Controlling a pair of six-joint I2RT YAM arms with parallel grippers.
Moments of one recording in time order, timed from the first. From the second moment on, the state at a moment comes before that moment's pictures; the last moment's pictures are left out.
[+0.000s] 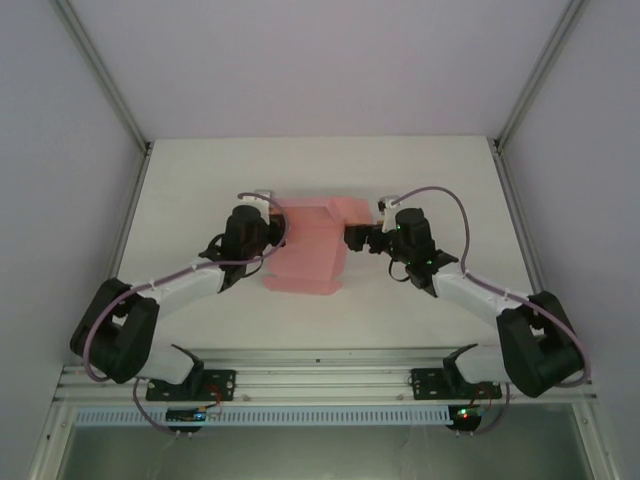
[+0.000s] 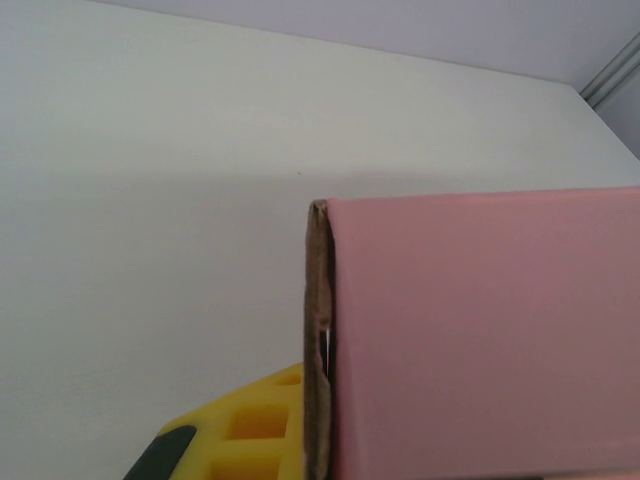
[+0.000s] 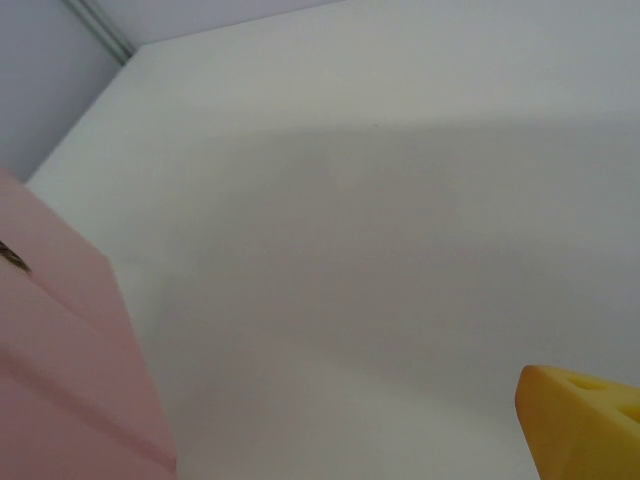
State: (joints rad) left arm -0.56 1.41 0.70 0.30 -0.05 -0.43; right arm 0.47 1.33 0.64 0.26 -0.18 0.38
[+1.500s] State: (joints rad) left arm -0.53 1.42 0.67 0.30 0.00 -0.40; right arm 0.17 0.98 0.73 -0.06 -0.36 0.35
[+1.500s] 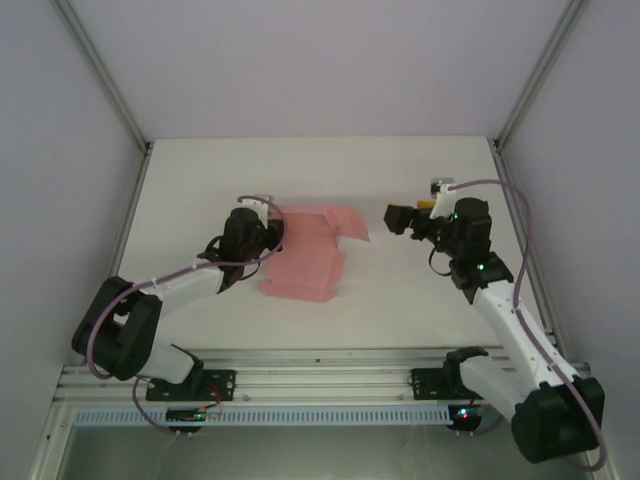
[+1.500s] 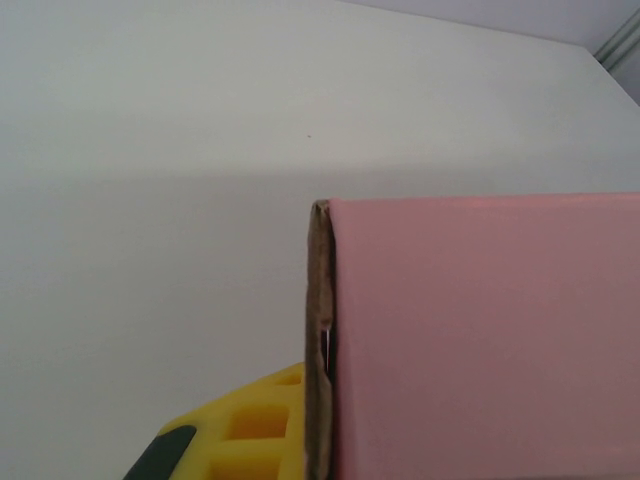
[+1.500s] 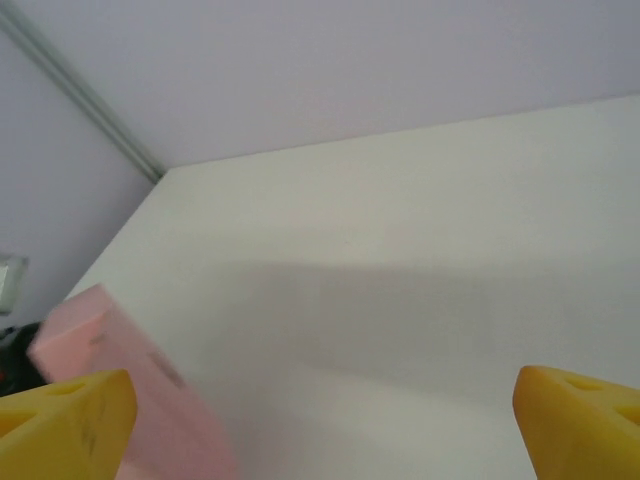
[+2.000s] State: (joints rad) left arm -0.53 1.41 0.66 0.31 0.02 -0.39; right arm 0.31 1.40 0.95 -0.16 -0.67 0.27
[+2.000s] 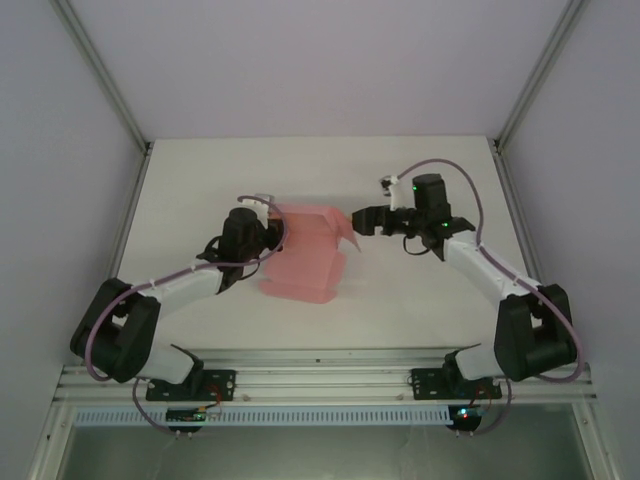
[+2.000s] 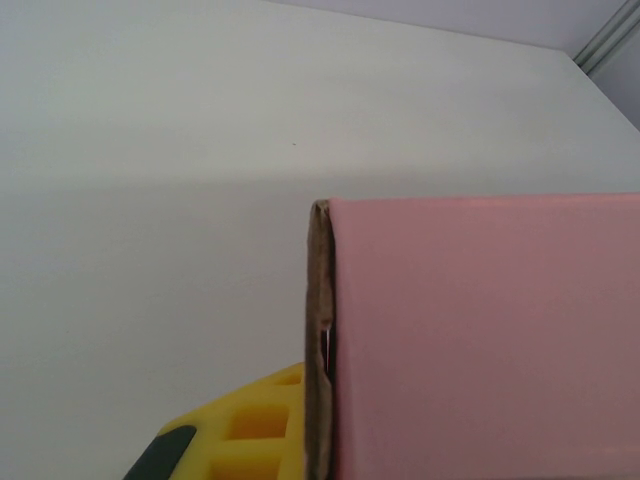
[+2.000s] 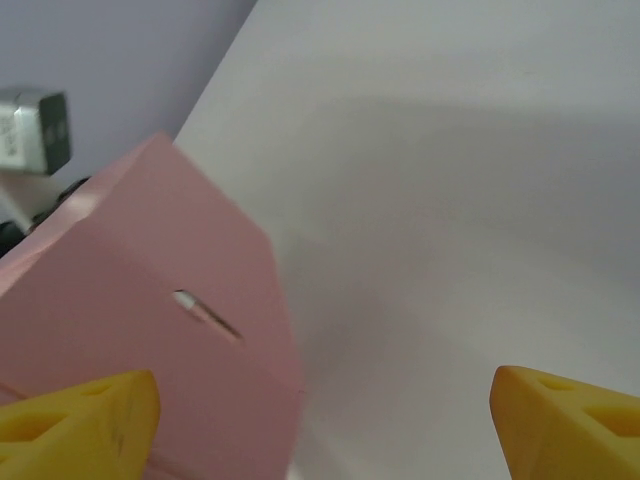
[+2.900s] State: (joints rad) left arm -0.51 1.41 0.66 0.23 -0.04 -0.39; right arm 0.44 1.46 1.01 -0.28 -0.56 0.11
